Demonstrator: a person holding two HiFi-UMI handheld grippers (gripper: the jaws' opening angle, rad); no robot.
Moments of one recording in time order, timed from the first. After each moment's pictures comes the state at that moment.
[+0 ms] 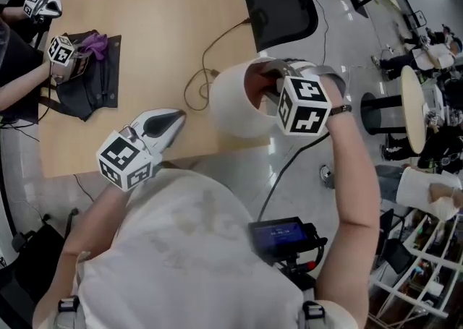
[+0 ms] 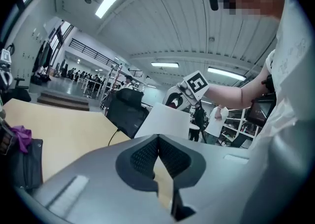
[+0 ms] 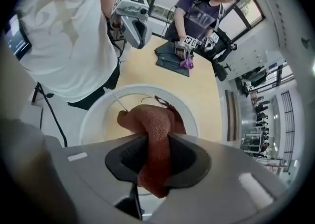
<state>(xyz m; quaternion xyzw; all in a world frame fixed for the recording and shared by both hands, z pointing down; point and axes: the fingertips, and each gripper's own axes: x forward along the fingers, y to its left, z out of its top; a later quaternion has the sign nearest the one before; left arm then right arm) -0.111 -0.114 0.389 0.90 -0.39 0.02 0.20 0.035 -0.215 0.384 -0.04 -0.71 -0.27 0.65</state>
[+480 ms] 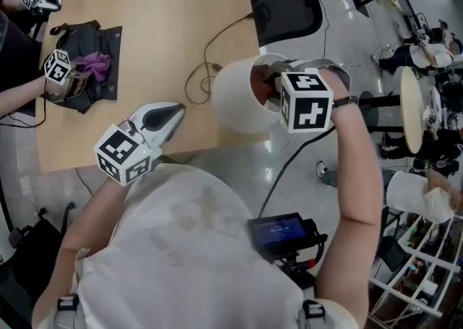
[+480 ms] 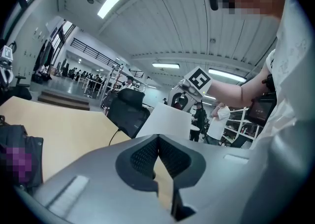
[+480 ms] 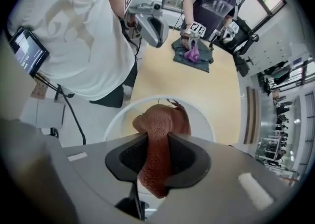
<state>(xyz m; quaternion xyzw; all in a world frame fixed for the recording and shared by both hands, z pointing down) -0.122 -0.115 0.394 0.90 -0.39 0.01 0.20 0.036 -0.187 0.387 -0.13 -0.67 -0.22 0.70</state>
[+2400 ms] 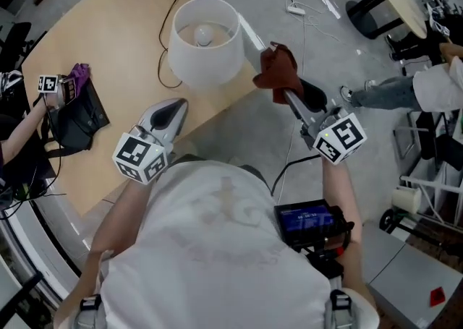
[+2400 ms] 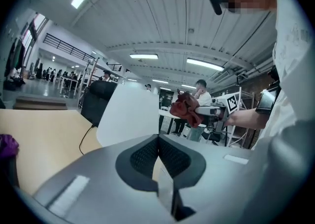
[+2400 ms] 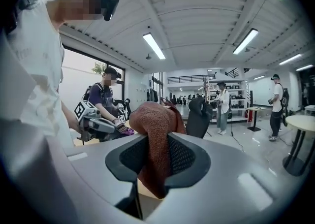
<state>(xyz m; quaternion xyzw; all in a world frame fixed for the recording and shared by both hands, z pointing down) -0.009 -0.058 0.408 0.94 -0.29 0.07 0.16 0.209 -0.034 0.347 0.46 -0.88 0.07 0.10</state>
